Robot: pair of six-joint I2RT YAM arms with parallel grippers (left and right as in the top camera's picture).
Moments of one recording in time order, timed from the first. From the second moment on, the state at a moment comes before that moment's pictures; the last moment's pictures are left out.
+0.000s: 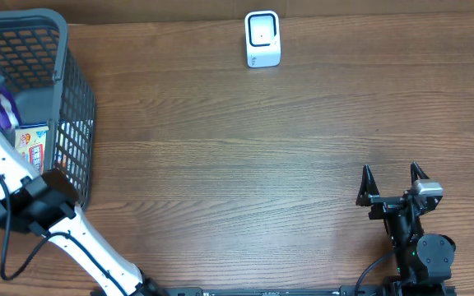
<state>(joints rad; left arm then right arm) 0.61 2.31 2.87 -1.65 -0.06 -0.23 0.05 0.01 0.02 -0.04 -0.03 0.12</state>
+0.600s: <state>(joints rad) 0.35 1.81 3.02 -1.69 0.35 -0.24 0.05 0.01 0.02 -0.03 -0.03 0.12</state>
